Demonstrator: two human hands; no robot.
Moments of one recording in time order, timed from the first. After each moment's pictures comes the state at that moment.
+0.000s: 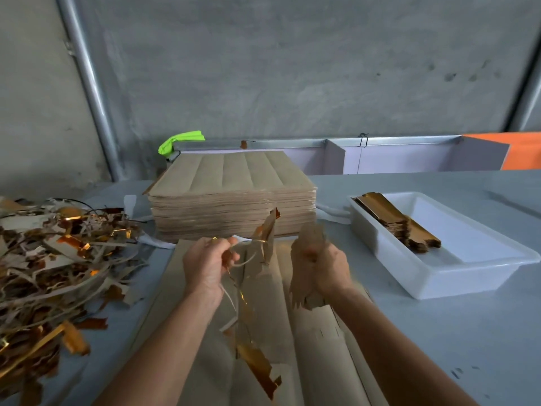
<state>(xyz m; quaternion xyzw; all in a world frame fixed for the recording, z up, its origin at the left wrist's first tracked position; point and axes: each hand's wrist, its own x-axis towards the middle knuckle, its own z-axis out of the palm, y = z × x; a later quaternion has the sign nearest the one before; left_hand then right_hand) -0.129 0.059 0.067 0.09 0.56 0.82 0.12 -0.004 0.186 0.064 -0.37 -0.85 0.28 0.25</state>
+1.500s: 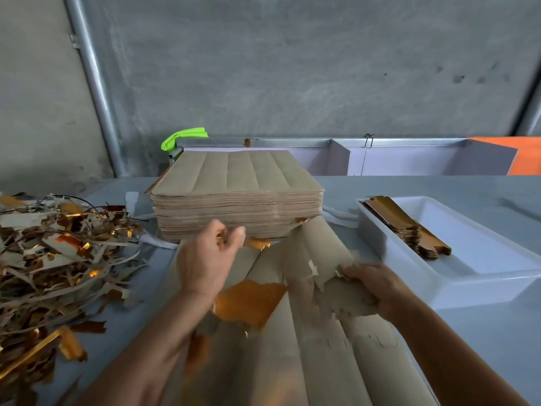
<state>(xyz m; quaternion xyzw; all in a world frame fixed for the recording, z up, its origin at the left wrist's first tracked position) -0.154 0.053 0.068 0.32 0.81 0.43 -0.23 0.038 0.242 0.051 -0.43 -0.63 0.62 0.17</state>
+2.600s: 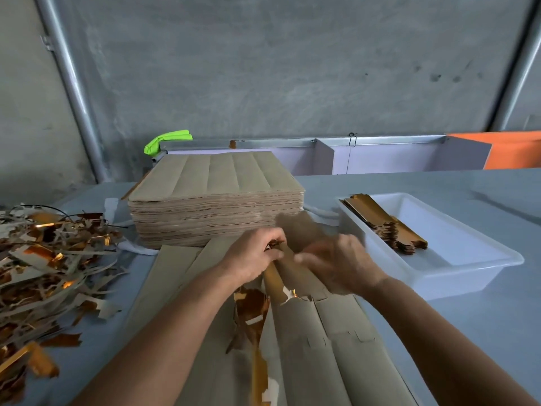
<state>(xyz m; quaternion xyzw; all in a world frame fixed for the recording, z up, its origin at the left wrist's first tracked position) -0.118 0.117 0.089 0.56 0.76 0.32 0.06 0.035 0.227 0.086 -0.19 -0.94 0.16 0.24</state>
